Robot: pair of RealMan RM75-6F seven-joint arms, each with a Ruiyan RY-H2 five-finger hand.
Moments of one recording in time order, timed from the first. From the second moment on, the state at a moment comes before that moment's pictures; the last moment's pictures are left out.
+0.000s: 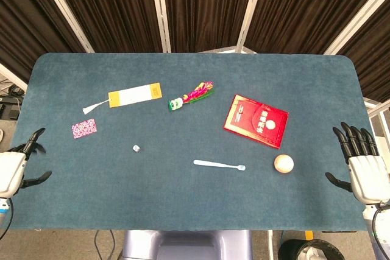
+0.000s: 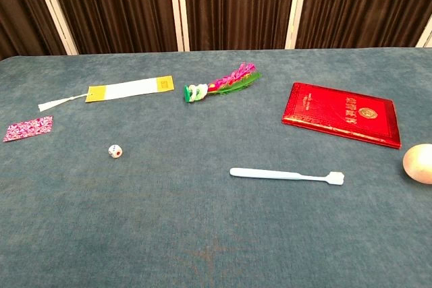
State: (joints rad) left arm -0.20 -1.04 0.00 -1.69 1.46 1.43 -0.03; right arm 0.14 -1.02 0.11 -1.73 -1.52 1.50 -0.13
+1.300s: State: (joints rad) left arm -0.58 -1.43 -0.07 -1.63 1.00 0.82 0.30; right arm 0.14 -1.02 0.12 -1.70 -1.44 1.45 -0.09
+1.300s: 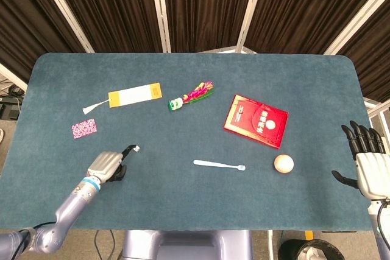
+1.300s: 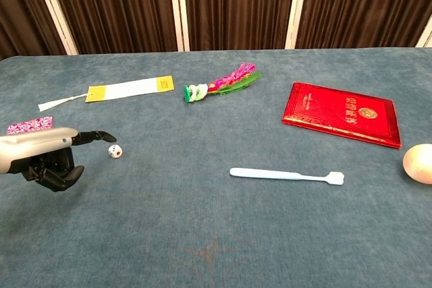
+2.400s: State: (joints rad) left arm -0.52 -1.39 0.04 -1.69 1.02 0.88 0.24; right arm 0.14 -1.01 0.12 -1.70 -1.45 1.45 -0.08
